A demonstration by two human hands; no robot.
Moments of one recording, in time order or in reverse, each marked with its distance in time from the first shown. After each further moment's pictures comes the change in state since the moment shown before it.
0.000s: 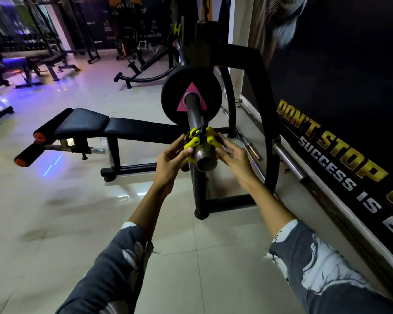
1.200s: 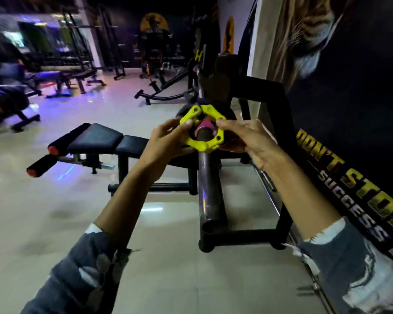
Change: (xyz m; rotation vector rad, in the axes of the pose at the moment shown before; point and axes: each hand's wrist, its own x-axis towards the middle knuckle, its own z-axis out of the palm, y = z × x) left_hand 0.087 0.110 0.005 0.075 0.004 0.117; right_hand 0.114 -0.121 0.000 -0.036 -0.161 0.054
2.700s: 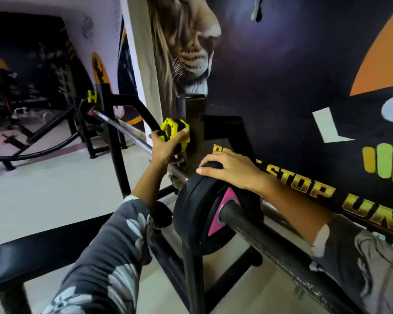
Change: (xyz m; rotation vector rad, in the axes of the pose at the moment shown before) left_hand 0.386 -0.102 -0.043 -0.053 -0.302 -0.170; right_hand 0.230 0.040 0.038 -1.162 0.375 0.146
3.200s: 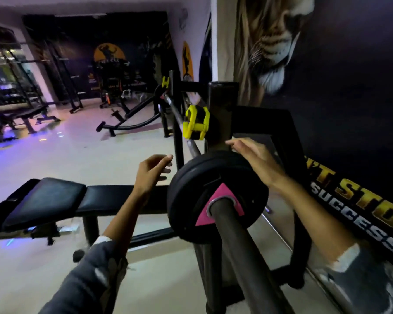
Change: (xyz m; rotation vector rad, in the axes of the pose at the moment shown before) left_hand -0.108 -0.043 -0.030 0.281 0.284 0.125; right_hand 0.022 0.087 0.009 0.841 0.010 -0.240
